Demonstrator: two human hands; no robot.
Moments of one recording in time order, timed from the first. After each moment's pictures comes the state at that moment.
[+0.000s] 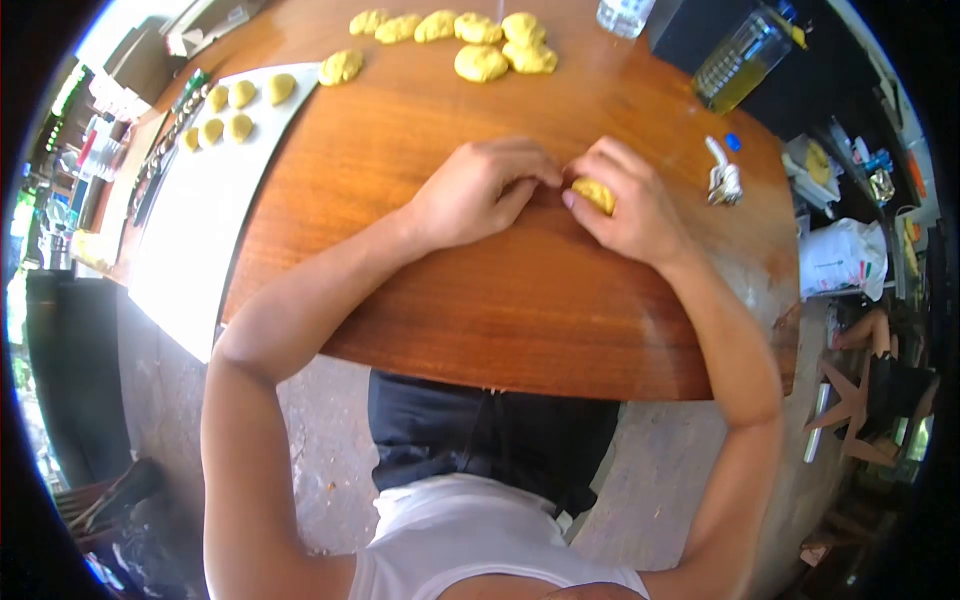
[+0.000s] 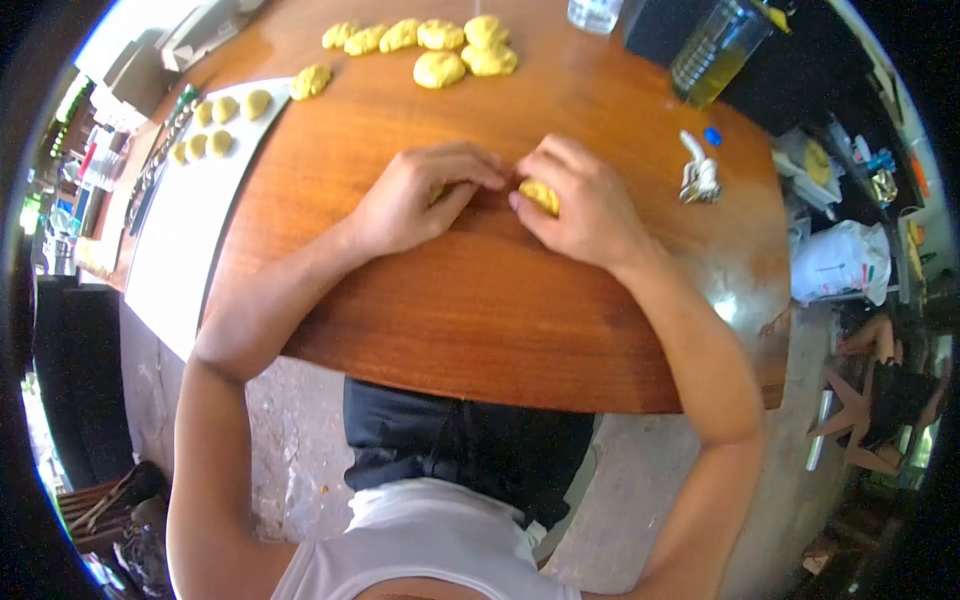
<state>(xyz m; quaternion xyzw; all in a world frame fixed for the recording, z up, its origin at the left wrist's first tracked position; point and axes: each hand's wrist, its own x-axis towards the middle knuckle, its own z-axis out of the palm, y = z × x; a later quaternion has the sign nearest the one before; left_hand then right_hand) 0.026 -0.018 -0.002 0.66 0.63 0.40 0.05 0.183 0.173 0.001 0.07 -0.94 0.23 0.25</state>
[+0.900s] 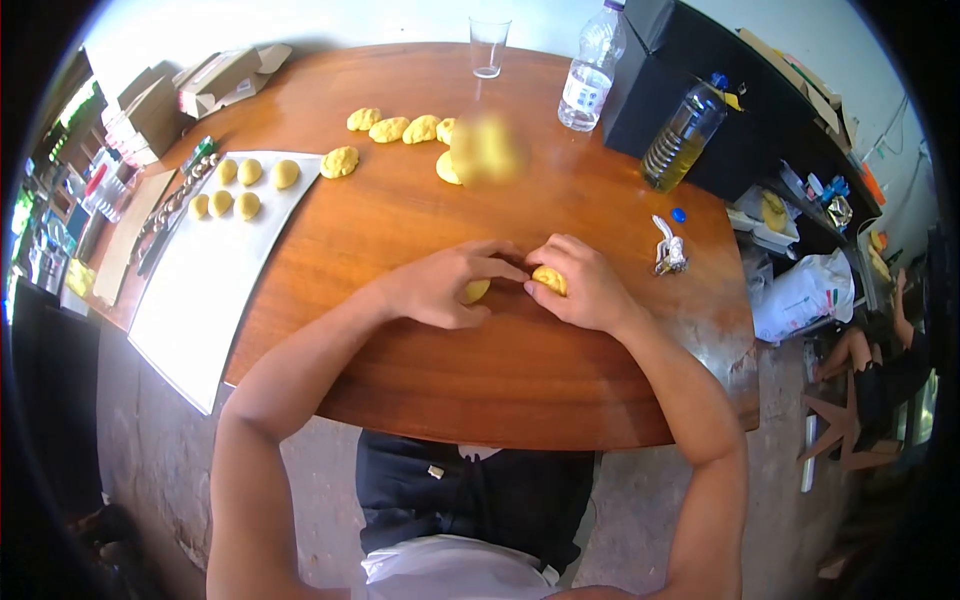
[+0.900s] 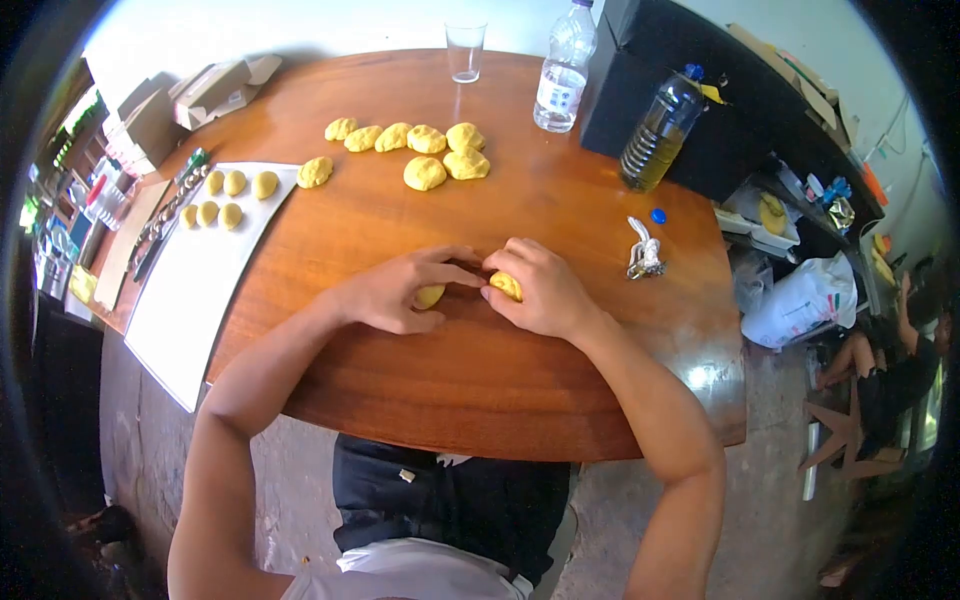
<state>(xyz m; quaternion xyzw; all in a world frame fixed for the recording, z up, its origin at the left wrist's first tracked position) 0.011 -0.025 0.016 0.71 0.60 0.32 0.18 0.183 0.175 0.004 0.06 -0.95 0.25 0.20</state>
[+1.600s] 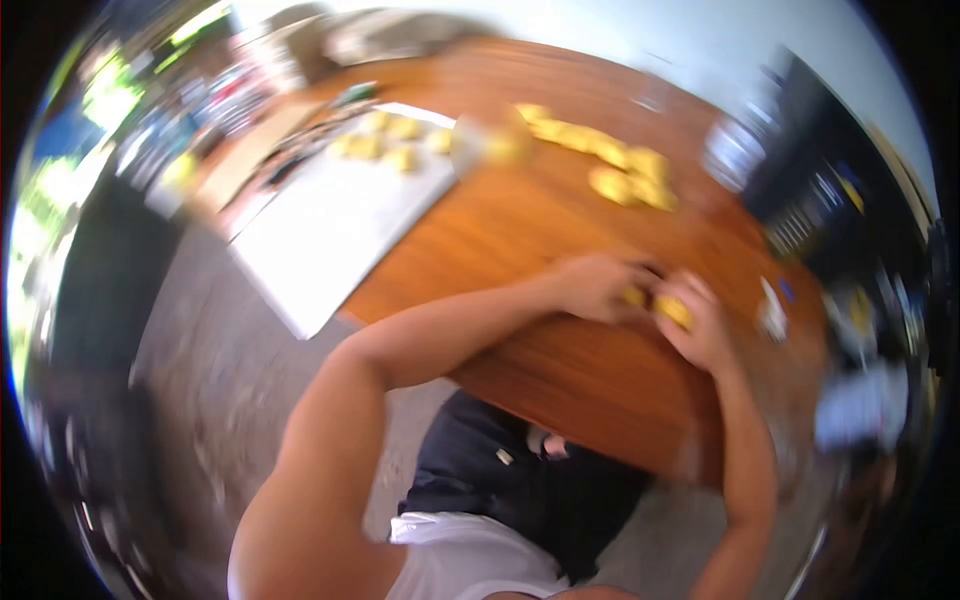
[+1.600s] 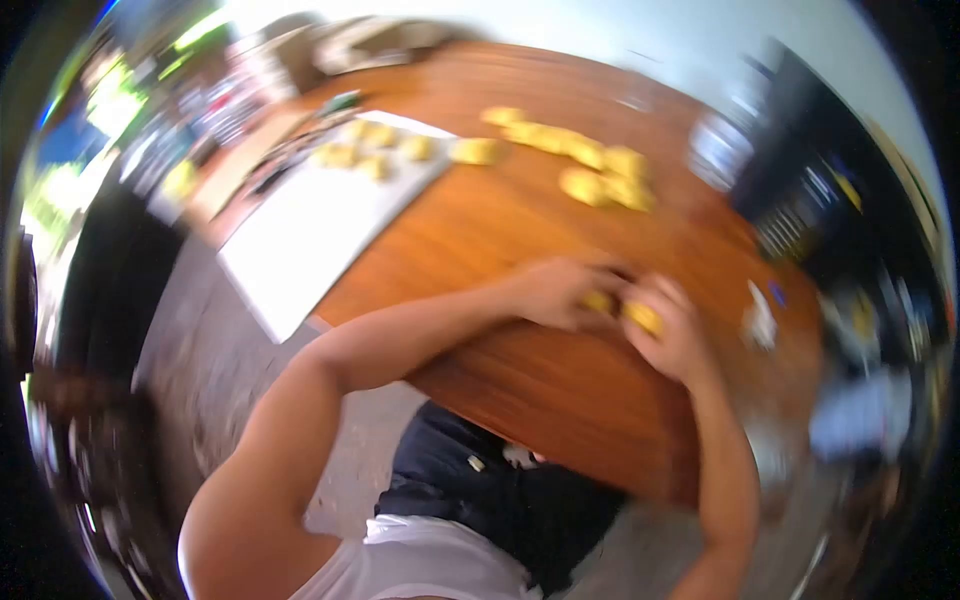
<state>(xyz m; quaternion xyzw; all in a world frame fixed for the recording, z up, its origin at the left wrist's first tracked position) 0.018 -0.018 -0.004 0.68 0.63 0.37 0.06 0.180 0.173 0.004 0.09 -0.93 0.30 0.19</state>
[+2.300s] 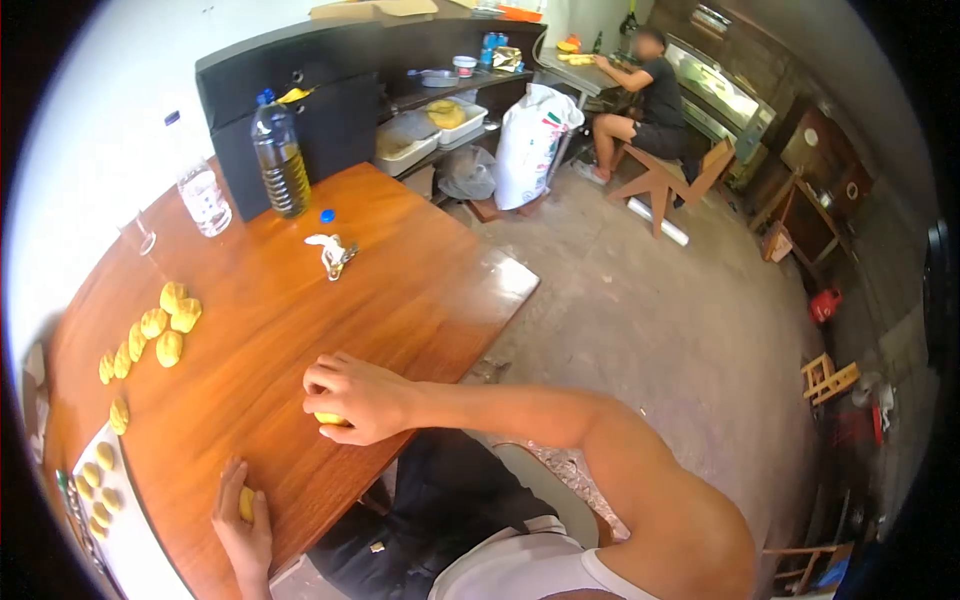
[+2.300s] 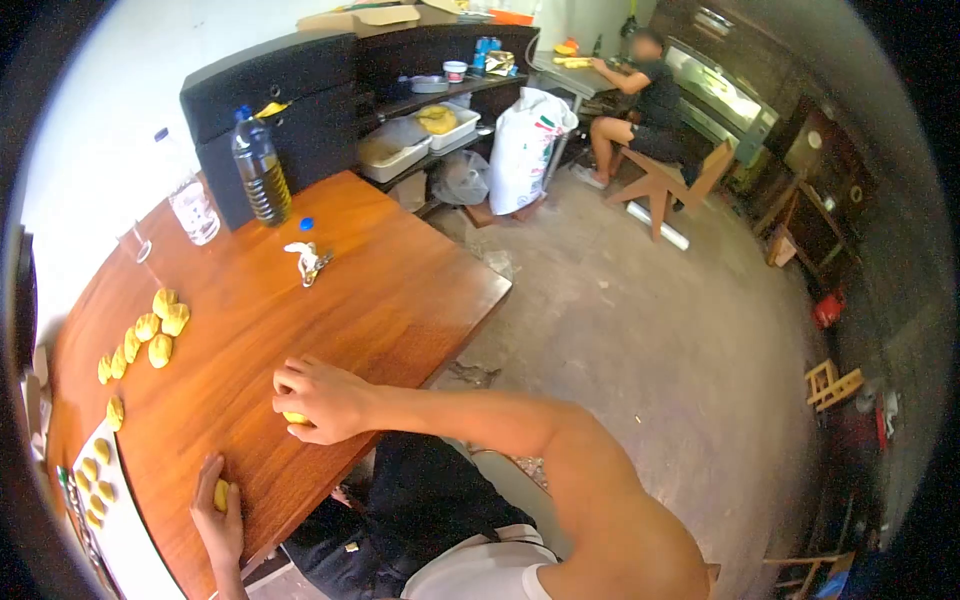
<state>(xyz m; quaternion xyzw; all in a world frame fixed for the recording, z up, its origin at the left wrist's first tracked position) 0.075 -0.140 0.004 0.55 0.75 0.36 0.11 0.290 0.103 -0.018 -0.02 -0.93 0.21 0.32</state>
